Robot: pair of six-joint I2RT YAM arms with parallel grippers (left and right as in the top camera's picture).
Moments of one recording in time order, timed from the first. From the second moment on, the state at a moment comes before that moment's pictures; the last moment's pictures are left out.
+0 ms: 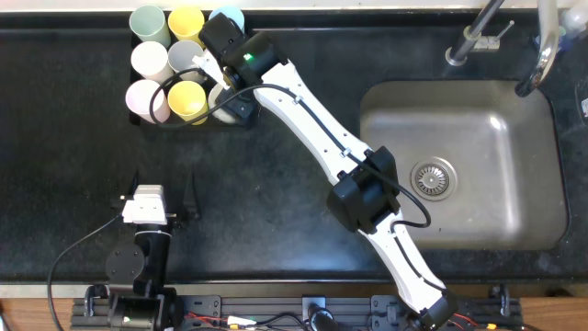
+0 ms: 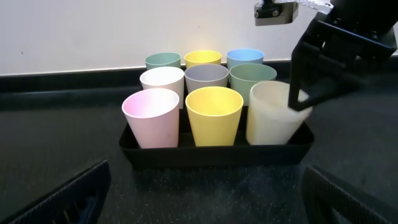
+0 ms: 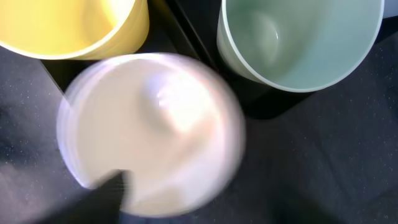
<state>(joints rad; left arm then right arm) -0.04 0.01 0.01 -0.08 -0.02 0.04 0.72 2.48 2.54 -1.29 0.00 -0.29</state>
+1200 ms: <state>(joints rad) -0.04 0.01 0.01 -0.08 -0.02 0.04 0.49 1.90 2.37 -1.42 0.11 0.14</state>
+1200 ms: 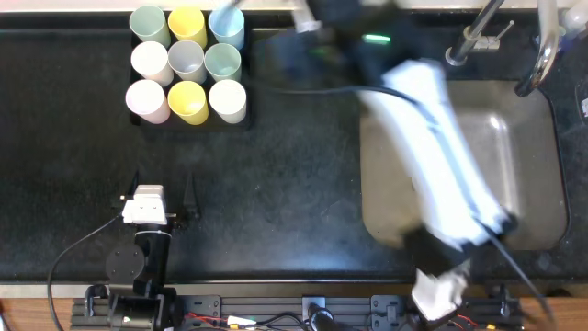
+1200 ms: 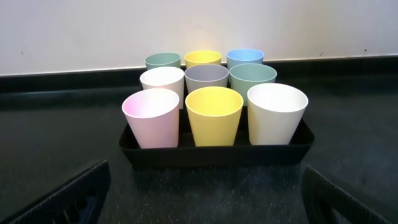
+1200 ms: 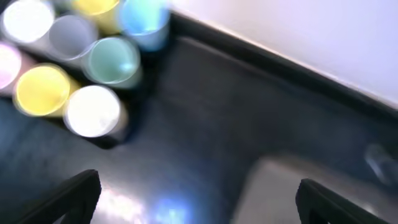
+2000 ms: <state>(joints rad) -0.04 0.01 0.01 -0.08 -0.02 0.04 0.10 0.62 0.36 0.30 0.41 0.10</state>
